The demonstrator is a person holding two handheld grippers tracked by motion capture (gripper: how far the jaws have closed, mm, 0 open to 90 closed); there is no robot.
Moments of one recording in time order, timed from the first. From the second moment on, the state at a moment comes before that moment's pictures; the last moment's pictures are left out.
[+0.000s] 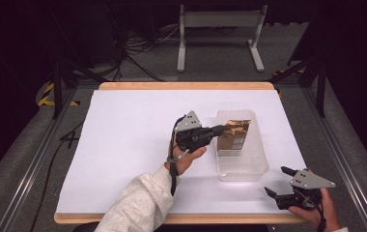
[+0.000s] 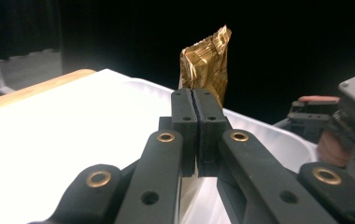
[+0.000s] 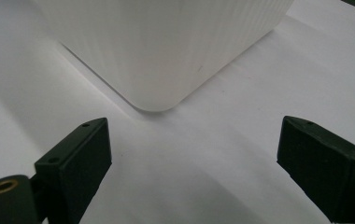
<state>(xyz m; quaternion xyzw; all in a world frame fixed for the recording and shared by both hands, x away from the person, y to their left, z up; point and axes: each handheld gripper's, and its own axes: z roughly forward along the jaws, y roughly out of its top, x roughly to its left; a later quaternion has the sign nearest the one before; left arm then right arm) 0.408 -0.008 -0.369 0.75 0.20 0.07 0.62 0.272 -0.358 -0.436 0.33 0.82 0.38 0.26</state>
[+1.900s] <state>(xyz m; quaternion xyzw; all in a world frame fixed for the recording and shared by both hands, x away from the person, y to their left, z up) 0.394 0.012 -0.359 0.84 0.13 0.18 0.51 0.272 -0.358 -0.435 0.33 0.82 0.38 0.27</state>
